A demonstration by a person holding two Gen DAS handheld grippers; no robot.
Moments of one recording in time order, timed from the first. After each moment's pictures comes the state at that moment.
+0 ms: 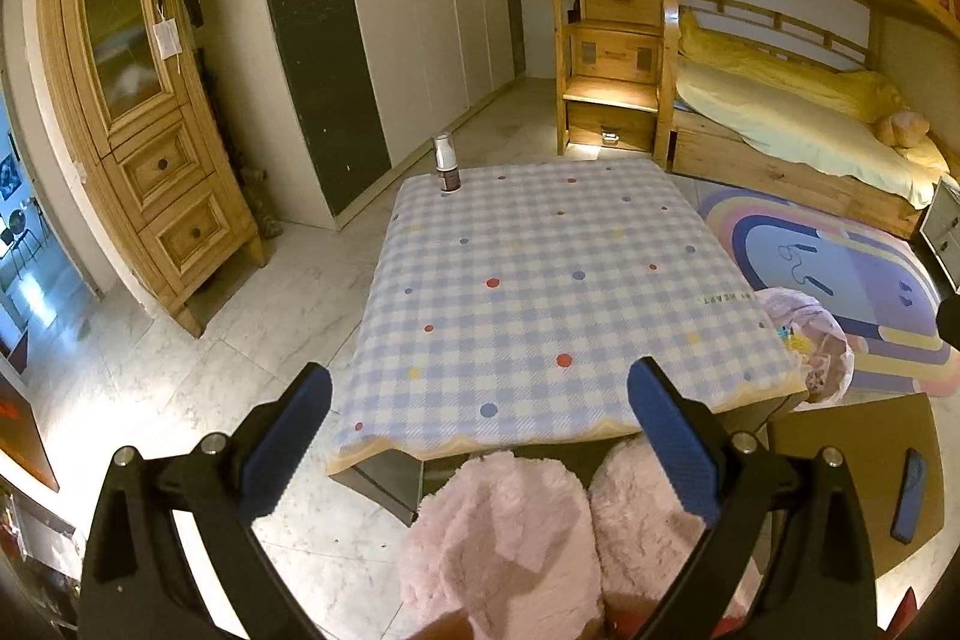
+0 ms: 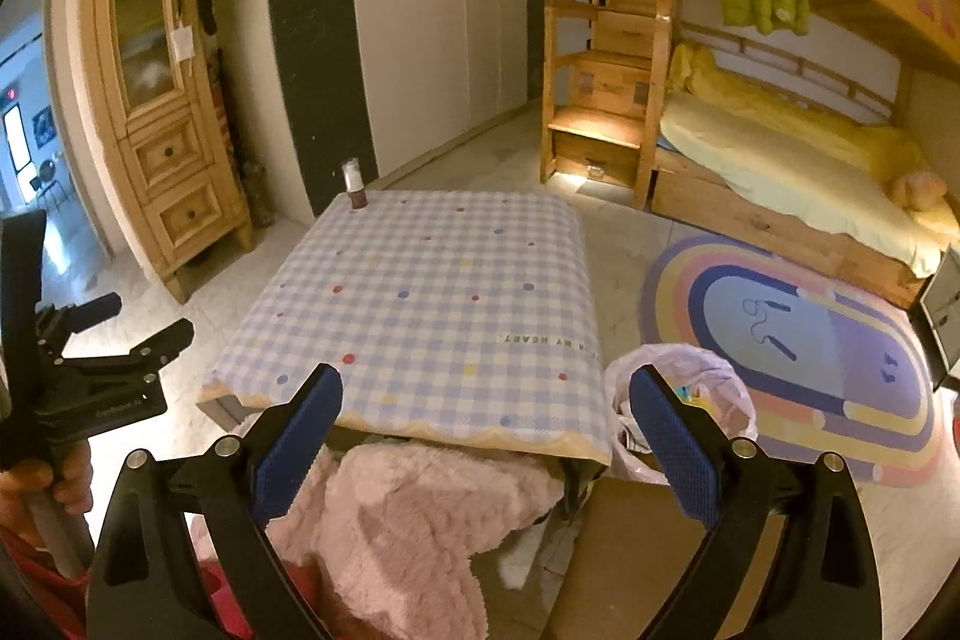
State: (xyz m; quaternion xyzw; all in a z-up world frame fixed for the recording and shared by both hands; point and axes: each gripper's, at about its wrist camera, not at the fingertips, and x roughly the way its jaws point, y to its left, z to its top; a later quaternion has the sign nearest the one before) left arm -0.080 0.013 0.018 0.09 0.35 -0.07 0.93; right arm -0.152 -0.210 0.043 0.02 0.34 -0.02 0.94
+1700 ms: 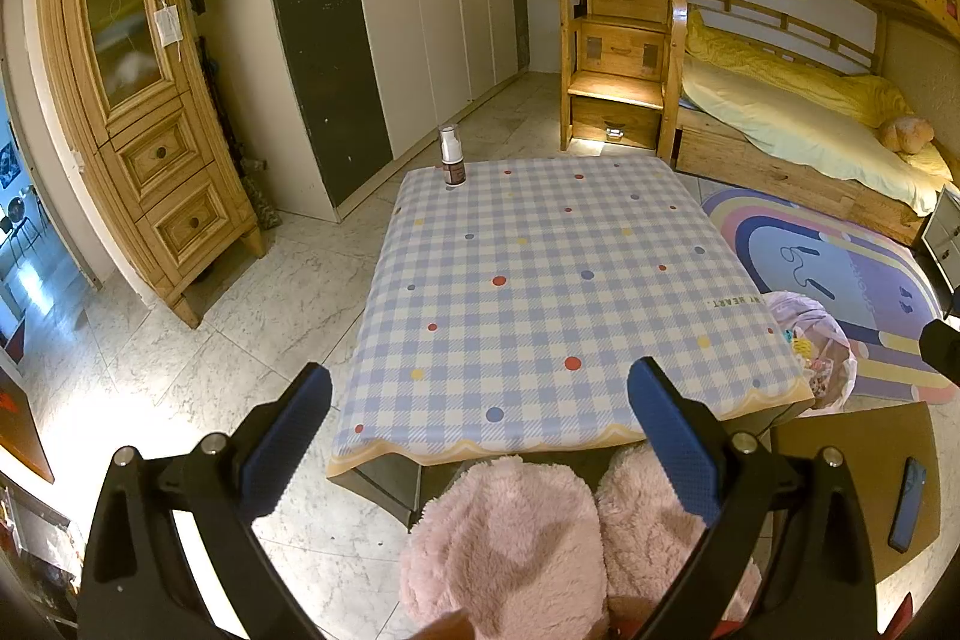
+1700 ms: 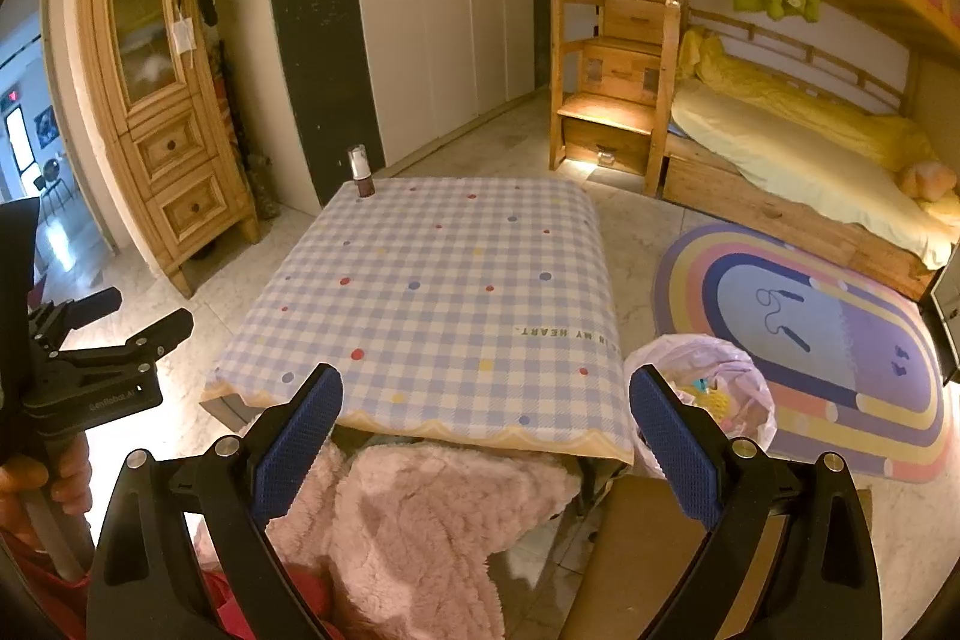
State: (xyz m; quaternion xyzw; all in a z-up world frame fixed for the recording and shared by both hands) left arm -0.071 0.022 0.012 0.08 0.36 -0.07 0.93; right arm -0.141 -0.208 0.033 0.03 0.35 -0.02 0.94
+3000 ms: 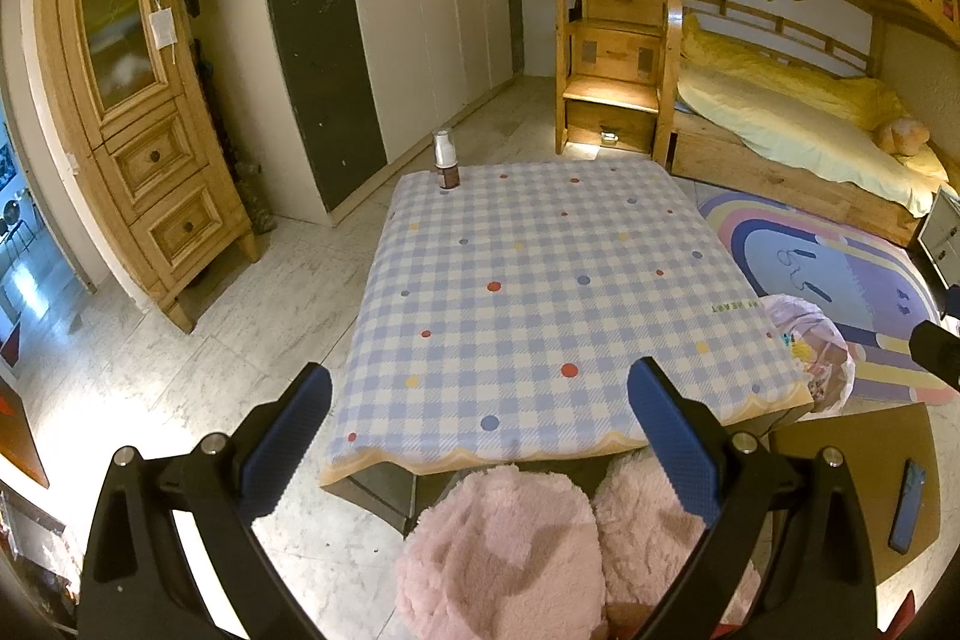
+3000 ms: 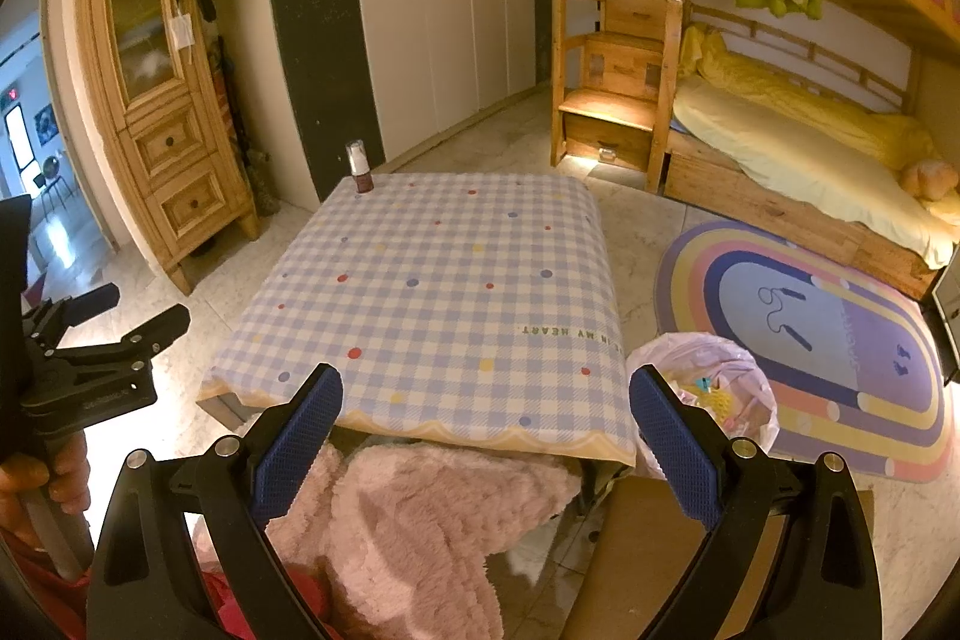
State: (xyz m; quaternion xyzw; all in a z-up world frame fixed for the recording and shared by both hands) left arm -0.066 0.018 0.004 0.08 0.35 -0.08 0.93; right arm -0.136 -0.210 0.024 0.04 0.36 -0.02 0.93
